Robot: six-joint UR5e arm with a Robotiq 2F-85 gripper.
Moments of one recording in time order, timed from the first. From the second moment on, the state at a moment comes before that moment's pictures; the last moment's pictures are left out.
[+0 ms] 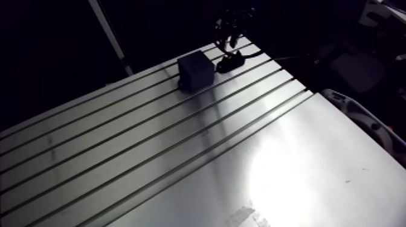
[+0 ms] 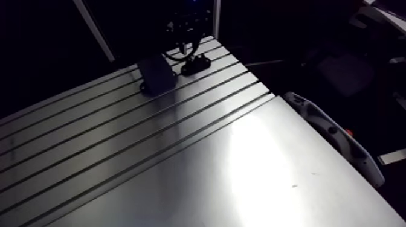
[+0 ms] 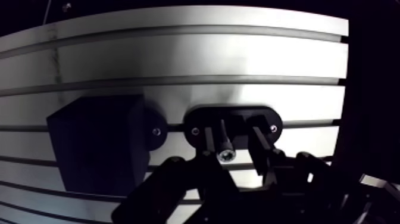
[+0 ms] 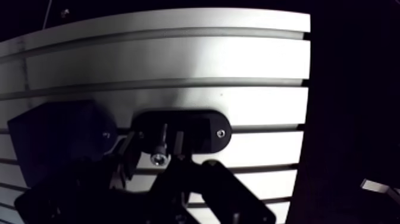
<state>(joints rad) -0.58 -1.01 1.58 -2.20 -1.54 -2.13</state>
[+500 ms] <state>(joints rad) -0.58 -1.01 1.59 -2.21 -1.56 -2.13</state>
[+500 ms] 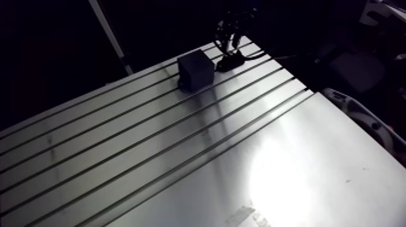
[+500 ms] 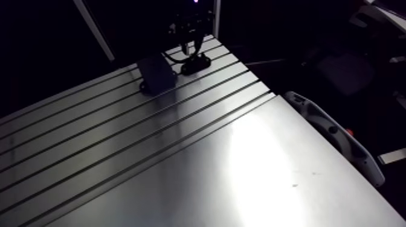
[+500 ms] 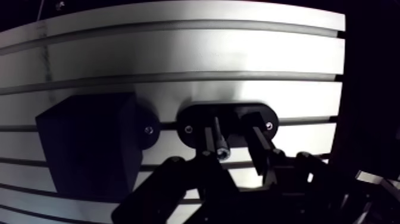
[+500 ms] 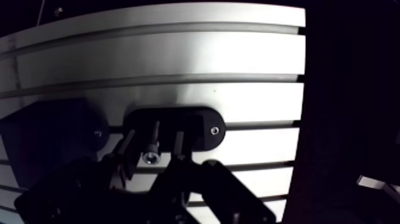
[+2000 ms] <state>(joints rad) -0.58 -1.01 1.61 -2.21 -1.56 -2.13</state>
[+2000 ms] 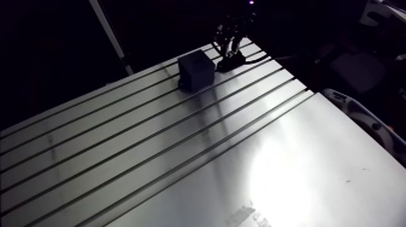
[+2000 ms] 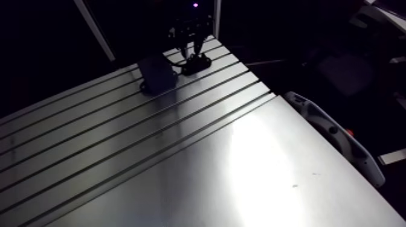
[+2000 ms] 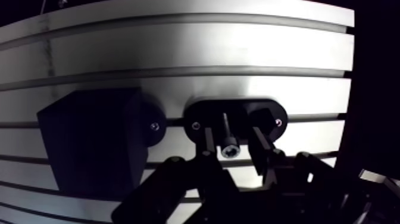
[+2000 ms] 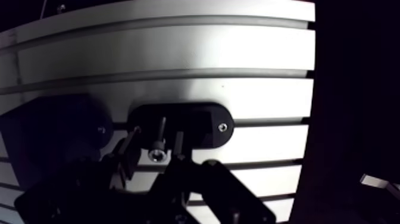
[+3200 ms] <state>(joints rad) -0.58 -1.01 1.62 -2.21 -1.56 -2.13</state>
